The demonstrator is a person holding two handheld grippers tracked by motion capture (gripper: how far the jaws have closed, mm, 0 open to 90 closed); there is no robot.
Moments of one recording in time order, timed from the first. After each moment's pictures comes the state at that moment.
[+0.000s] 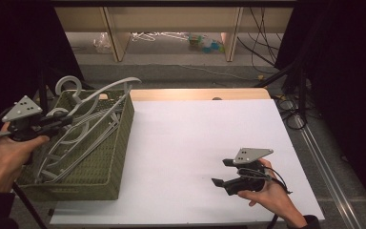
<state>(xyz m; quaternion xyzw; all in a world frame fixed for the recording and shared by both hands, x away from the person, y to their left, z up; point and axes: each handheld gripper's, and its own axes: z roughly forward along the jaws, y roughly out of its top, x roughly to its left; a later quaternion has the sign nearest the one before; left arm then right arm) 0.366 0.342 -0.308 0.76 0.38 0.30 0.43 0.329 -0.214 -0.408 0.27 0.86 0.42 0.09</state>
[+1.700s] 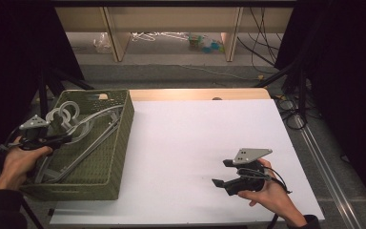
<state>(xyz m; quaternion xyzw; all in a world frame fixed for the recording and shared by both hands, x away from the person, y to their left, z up) 0.401 0.393 -0.401 0.78 0.45 0.22 0.37 0.330 -0.215 -0.411 0.27 0.87 0.41 0.09</state>
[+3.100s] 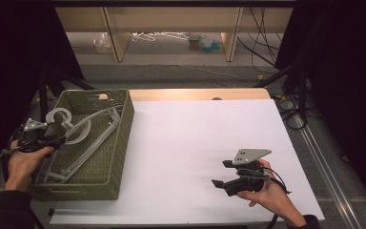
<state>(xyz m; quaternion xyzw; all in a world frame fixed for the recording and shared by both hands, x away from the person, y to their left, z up) 0.396 0.398 -0.411 0.71 0.55 0.28 0.32 0.330 -0.214 -0.414 0.27 0.87 0.41 0.09</state>
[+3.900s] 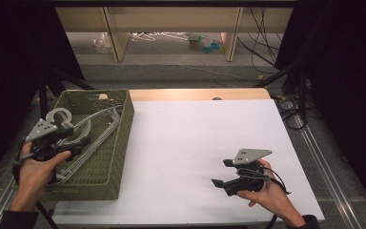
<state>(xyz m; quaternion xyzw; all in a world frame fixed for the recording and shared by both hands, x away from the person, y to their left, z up) 0.350 0.313 -0.369 0.70 0.47 0.27 0.46 0.331 -0.214 -0.416 0.28 0.86 0.41 0.09</state>
